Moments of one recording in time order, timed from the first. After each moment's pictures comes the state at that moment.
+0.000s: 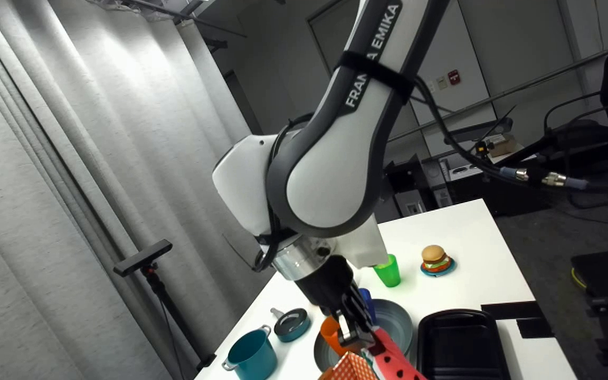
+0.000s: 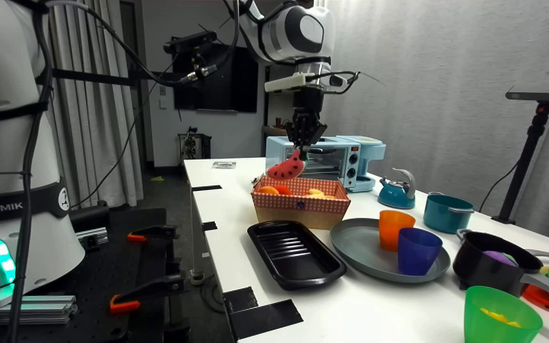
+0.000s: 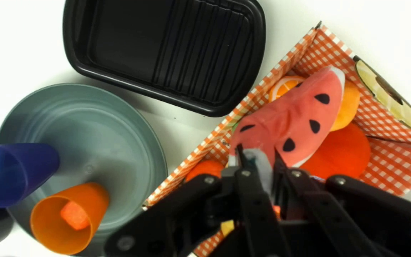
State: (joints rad) arm 0.16 0.22 0.07 -2.06 -0.15 2.13 0.04
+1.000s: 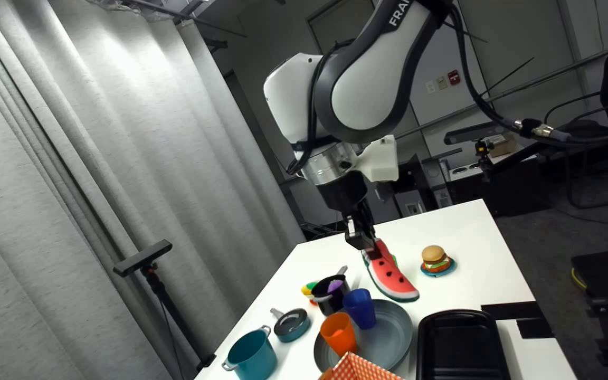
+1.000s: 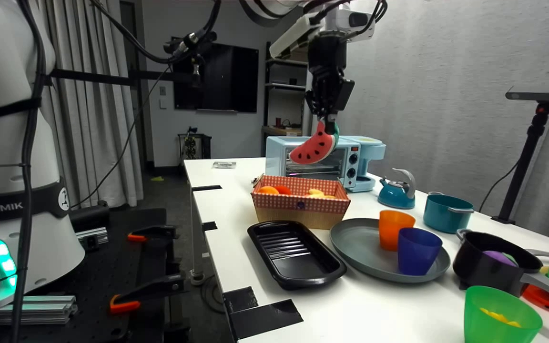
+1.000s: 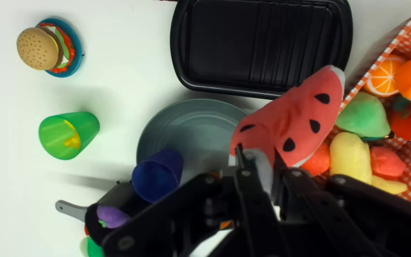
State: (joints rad) arm 0.03 -0.06 0.00 -2.23 -0.23 2.19 0.10
